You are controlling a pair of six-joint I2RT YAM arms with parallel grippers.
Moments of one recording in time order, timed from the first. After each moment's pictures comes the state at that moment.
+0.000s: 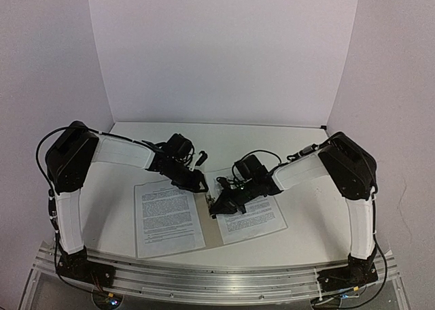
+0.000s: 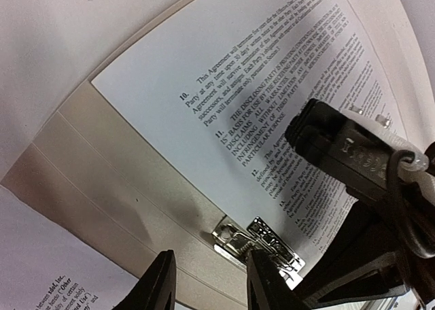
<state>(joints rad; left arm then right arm) -0.73 1.98 1.27 -0.26 0.33 -0.32 0.78 2.13 1.20 0.01 -0.73 0.92</state>
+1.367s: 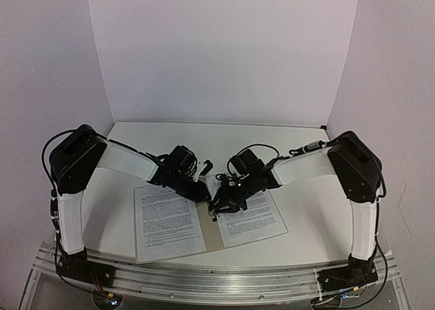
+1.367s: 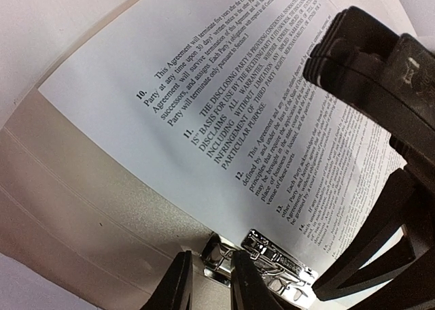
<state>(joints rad) -0.78 2.01 1.16 -0.08 0.33 -0.28 0.81 2.07 1.26 -0.16 -0.59 0.93</state>
